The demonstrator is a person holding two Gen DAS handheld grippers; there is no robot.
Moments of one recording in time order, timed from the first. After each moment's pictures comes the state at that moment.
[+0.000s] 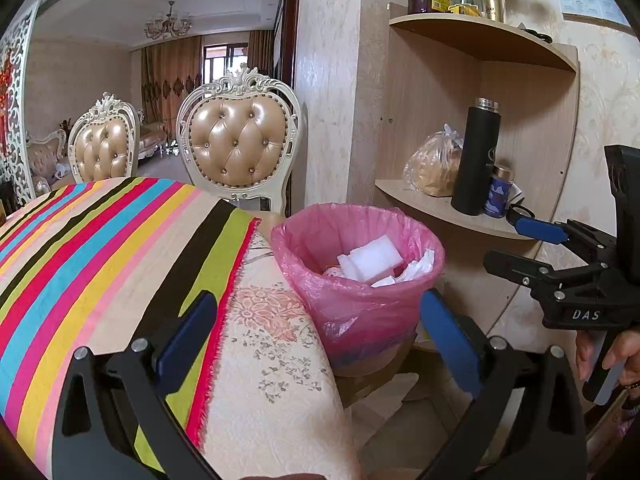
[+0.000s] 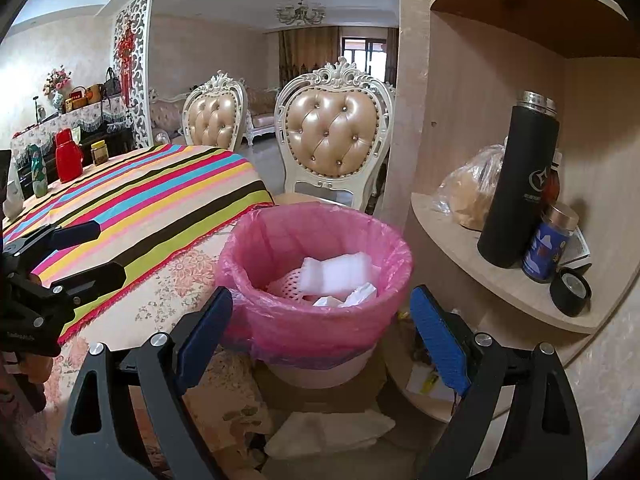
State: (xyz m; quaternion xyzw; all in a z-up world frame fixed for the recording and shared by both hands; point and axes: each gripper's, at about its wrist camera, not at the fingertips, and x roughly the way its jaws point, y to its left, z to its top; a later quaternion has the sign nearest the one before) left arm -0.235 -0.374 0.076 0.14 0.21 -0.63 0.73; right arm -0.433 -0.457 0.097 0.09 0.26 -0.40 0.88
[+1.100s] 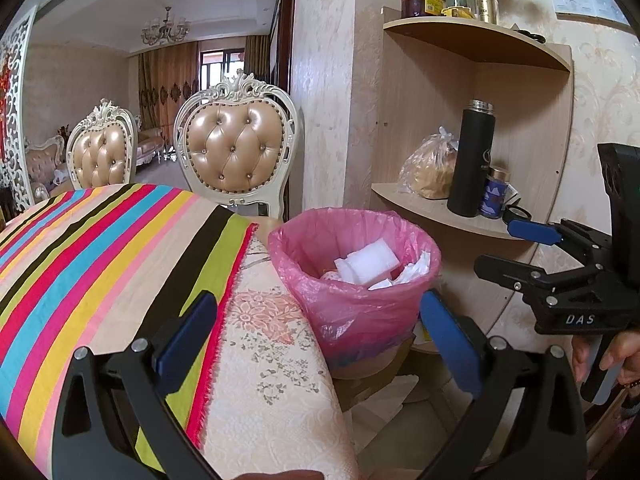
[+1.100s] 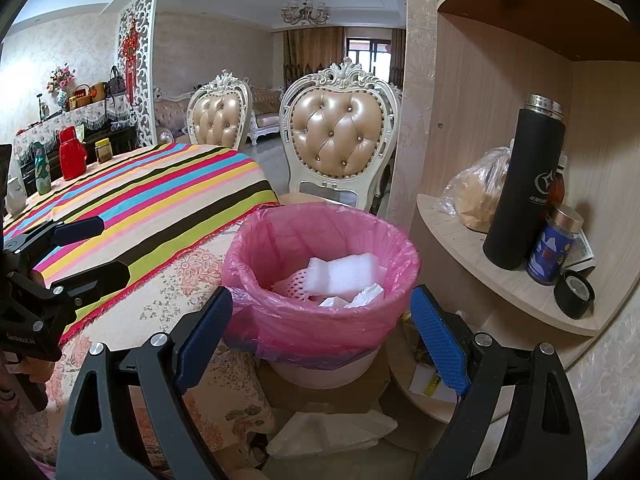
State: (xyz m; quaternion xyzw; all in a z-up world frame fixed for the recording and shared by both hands) left arm -0.240 -0.373 0.077 0.14 0.20 -0.63 0.73; right arm -0.427 -0.454 0.098 0.09 0.26 -0.39 0.88
